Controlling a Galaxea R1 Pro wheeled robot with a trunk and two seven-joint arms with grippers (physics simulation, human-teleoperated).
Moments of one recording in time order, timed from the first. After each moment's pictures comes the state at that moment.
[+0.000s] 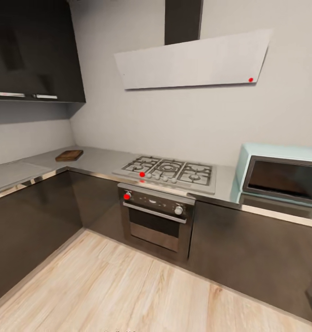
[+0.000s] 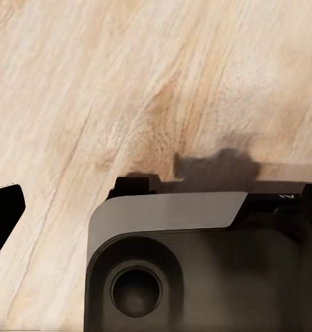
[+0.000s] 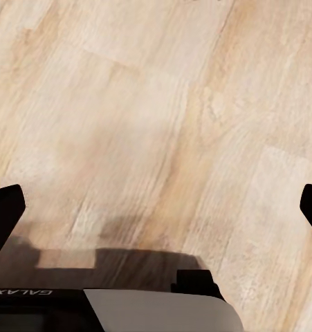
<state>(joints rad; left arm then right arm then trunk) 0.00 -0.01 0.01 -0.28 0.02 -0.11 -0.01 -0.01 0.03 0.00 -0.31 0.00 -0.33 0.00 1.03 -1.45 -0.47</state>
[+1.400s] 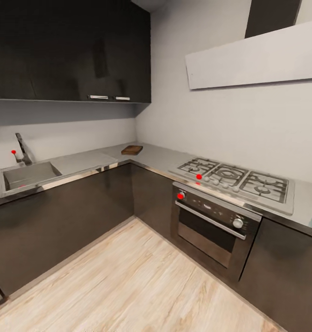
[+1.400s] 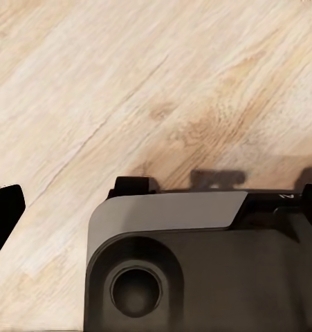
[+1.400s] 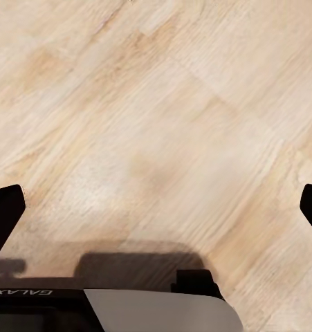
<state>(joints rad) 0.00 -0.01 0.01 -0.28 0.02 -0.11 -0.01 -0.01 0.03 0.00 -0.31 0.00 -0.33 0.00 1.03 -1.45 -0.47</state>
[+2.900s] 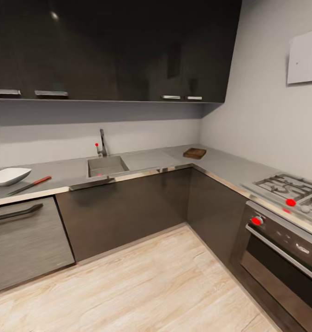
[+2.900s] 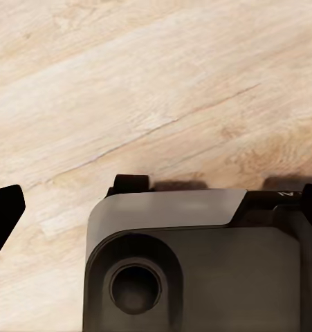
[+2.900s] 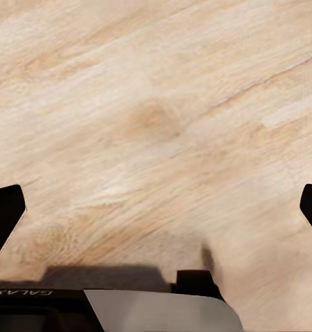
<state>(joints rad) 0.00 -0.01 0.01 -0.27 0.02 -0.11 -0.01 -0.01 0.03 0.00 -0.31 0.00 -0.33 0.00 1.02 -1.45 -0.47</state>
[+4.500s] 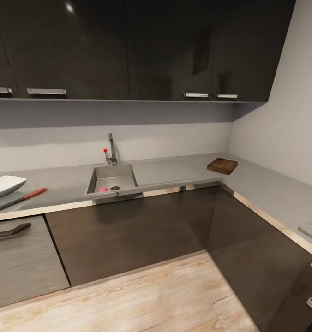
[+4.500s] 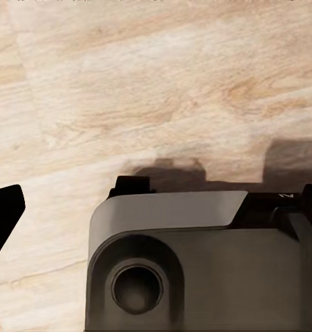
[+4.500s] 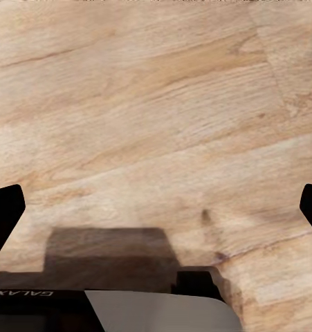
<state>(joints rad) 0.00 -0.01 0.01 -0.27 0.02 -0.11 -0.01 -0.01 0.03 0.00 -0.31 0.00 -0.33 0.00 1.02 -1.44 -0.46</state>
